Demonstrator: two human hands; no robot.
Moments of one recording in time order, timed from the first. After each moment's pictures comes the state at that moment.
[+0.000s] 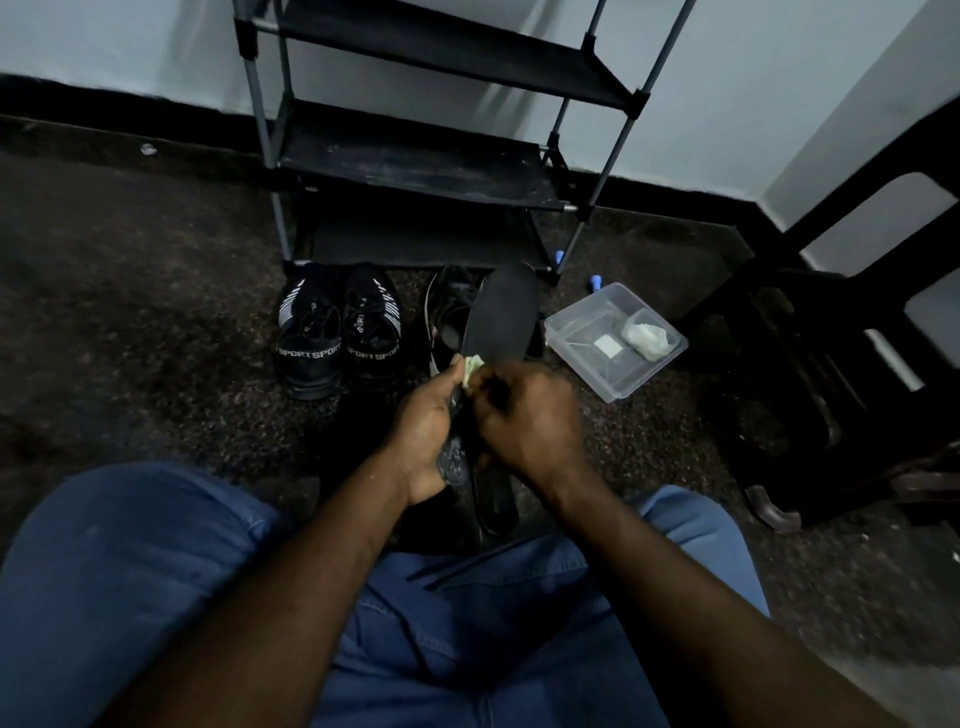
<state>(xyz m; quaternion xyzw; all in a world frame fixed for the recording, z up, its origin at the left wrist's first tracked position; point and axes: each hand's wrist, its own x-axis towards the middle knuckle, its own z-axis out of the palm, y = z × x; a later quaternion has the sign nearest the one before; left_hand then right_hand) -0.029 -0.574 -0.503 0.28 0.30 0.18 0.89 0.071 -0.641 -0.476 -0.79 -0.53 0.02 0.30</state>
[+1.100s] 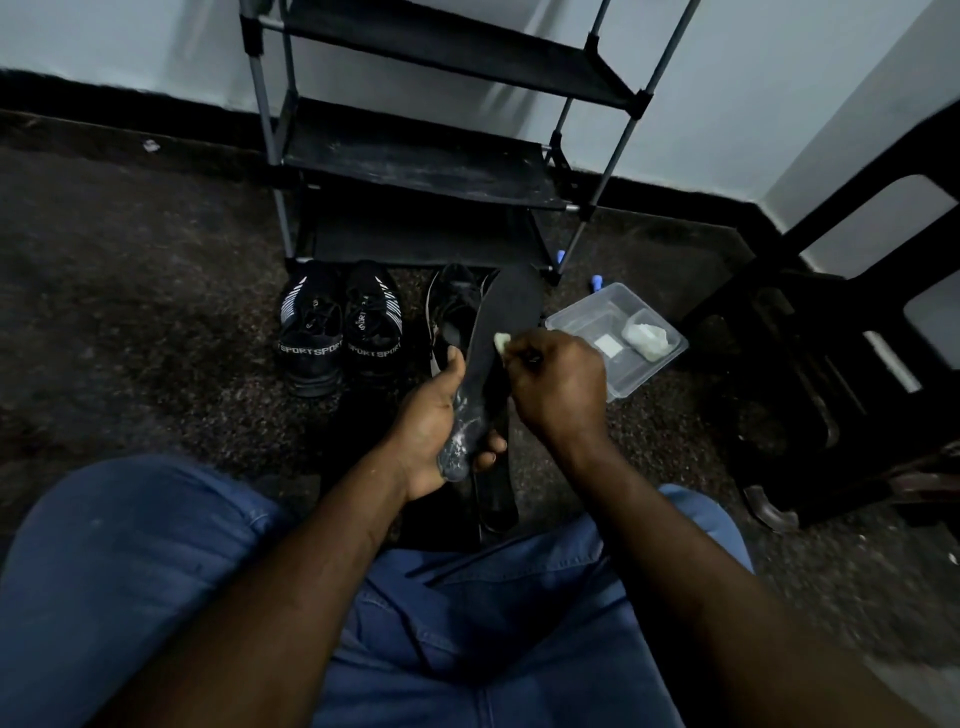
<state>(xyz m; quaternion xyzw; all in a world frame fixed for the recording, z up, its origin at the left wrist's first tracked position) -0.034 -0.567 -0.510 0.35 0.32 0.15 0.87 0.102 -0.627 -0.471 -0.82 -0.48 -0.04 0.31</state>
